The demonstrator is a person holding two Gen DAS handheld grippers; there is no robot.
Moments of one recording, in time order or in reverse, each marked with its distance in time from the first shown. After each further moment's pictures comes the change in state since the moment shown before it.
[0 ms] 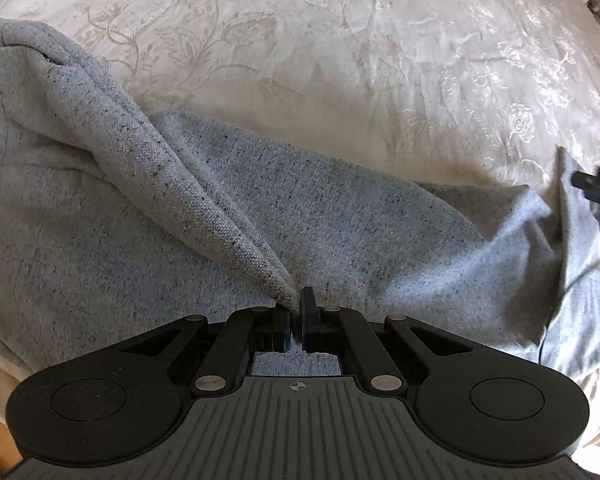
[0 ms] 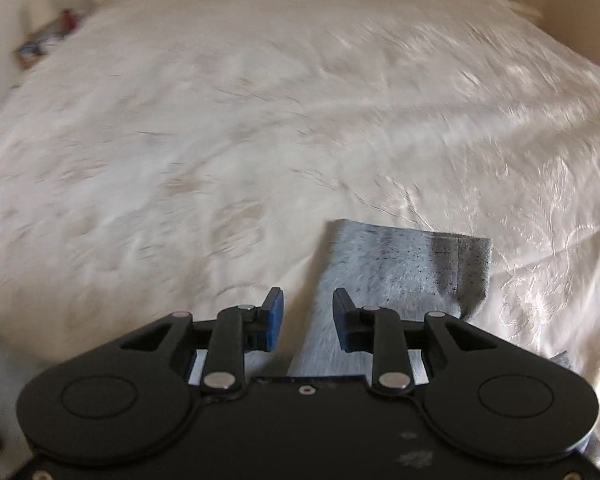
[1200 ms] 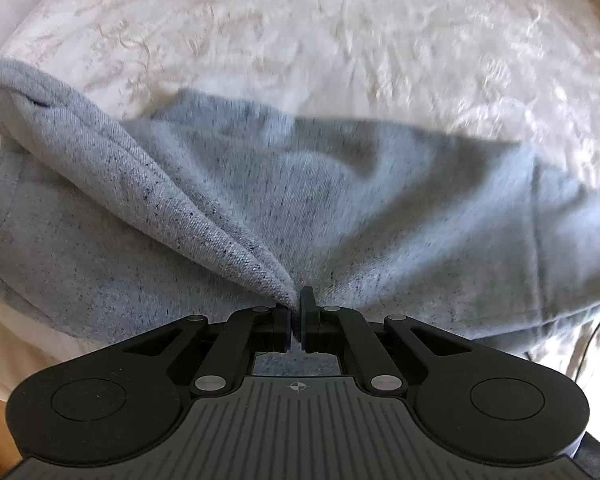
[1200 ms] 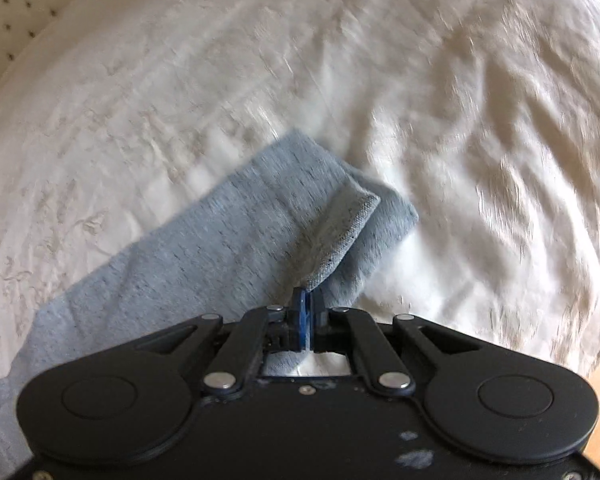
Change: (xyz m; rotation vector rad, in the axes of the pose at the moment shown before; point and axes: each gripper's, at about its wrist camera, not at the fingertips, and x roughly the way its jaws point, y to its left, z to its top) left arm -0.031 -0.015 -0.077 0.098 -0.088 0.069; right arm -0.095 -0.186 -0.163 0.510 0.052 -0.086
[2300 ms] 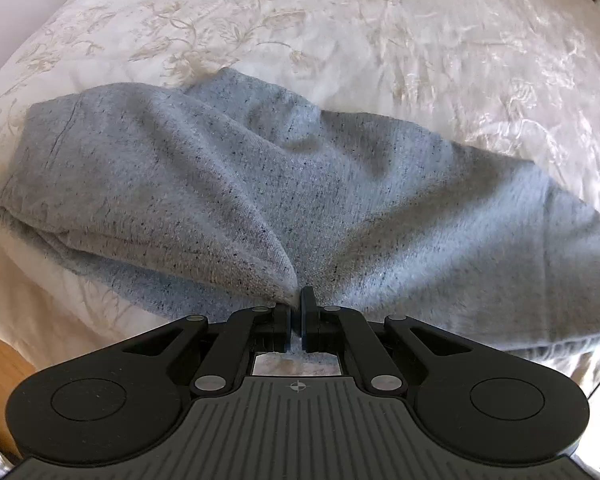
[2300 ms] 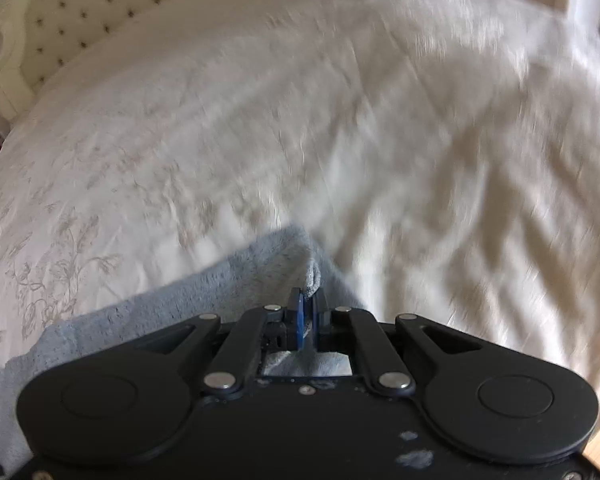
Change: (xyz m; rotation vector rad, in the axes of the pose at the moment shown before) left arm -0.002 -0.007 -0.023 -0.151 -0.019 0.068; right arm -0.020 -0.024 0.038 -0.136 -0.160 0.049
